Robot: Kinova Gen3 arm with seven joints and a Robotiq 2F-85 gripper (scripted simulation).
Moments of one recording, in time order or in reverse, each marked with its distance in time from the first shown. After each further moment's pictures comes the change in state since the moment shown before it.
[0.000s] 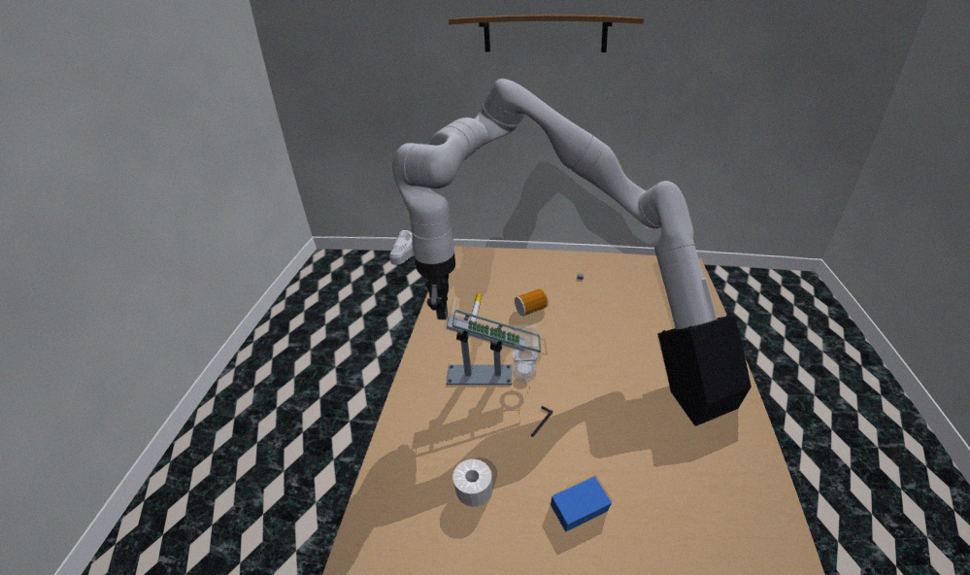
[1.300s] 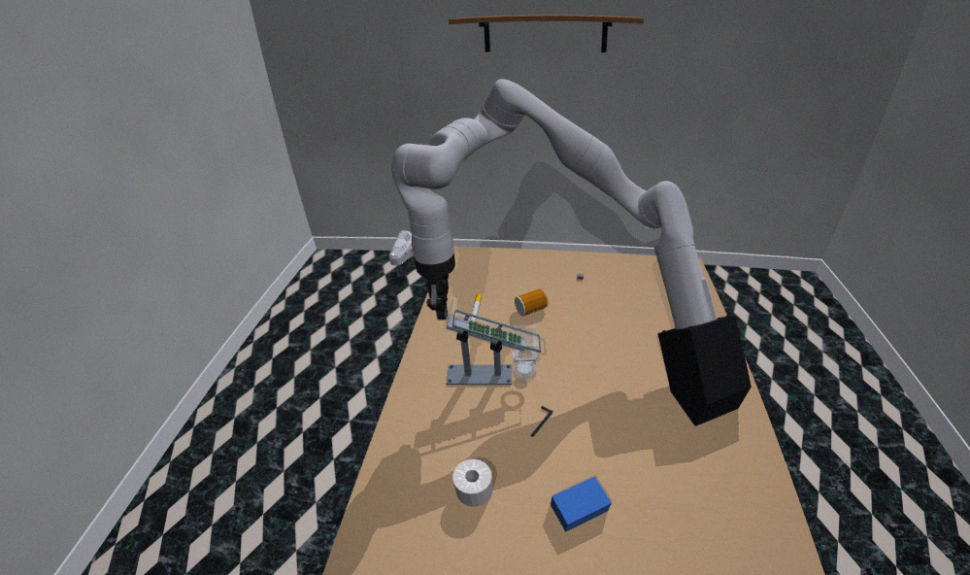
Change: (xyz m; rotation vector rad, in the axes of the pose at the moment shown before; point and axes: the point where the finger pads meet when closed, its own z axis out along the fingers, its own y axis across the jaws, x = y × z) arm 0.000 -0.001 0.000 -0.002 -0.004 -0.001
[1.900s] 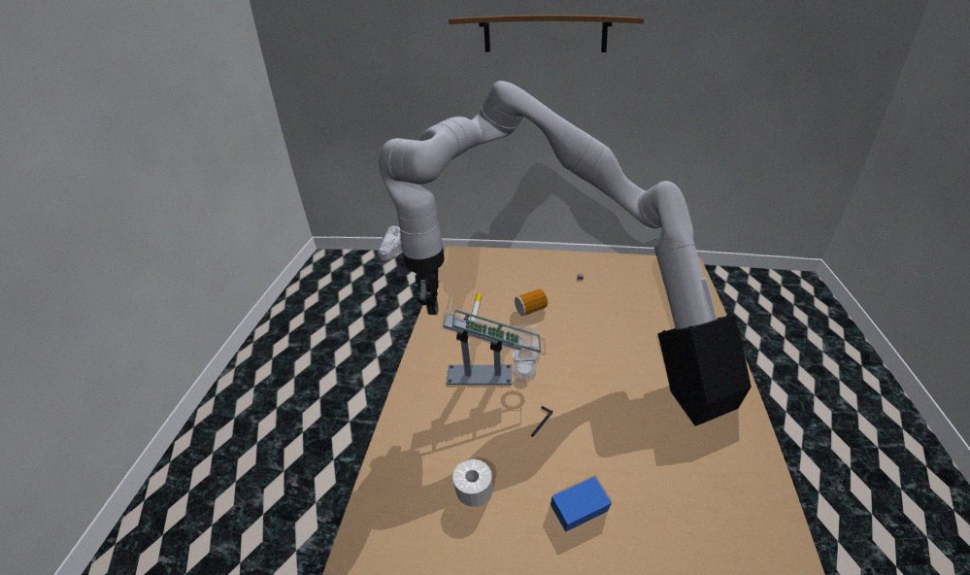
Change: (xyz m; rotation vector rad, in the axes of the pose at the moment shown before) arm 0.019 0.005 -0.009 -0.008 -0.009 -0.005
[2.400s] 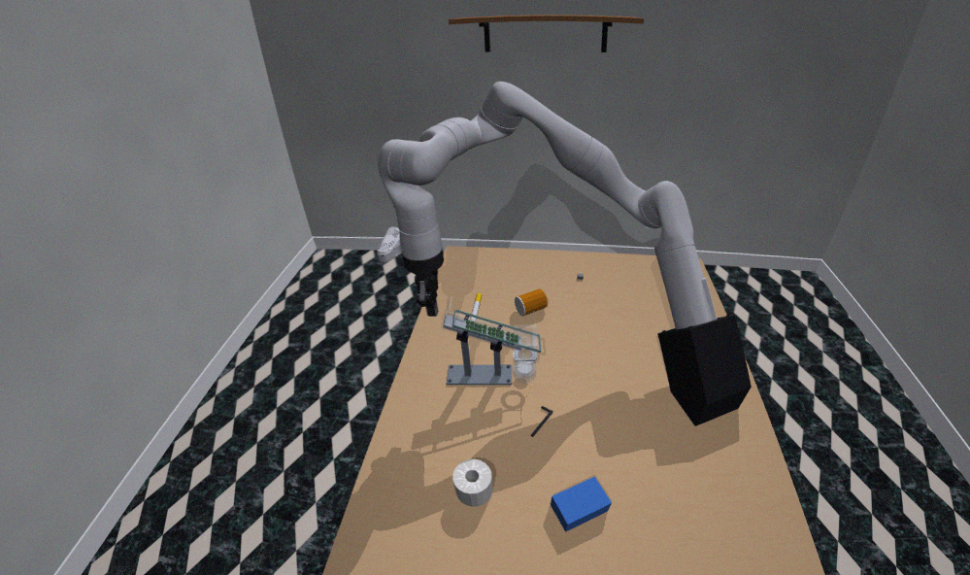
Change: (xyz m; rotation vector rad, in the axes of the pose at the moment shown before) arm 0.001 -0.003 0.001 0.002 -0.001 0.003
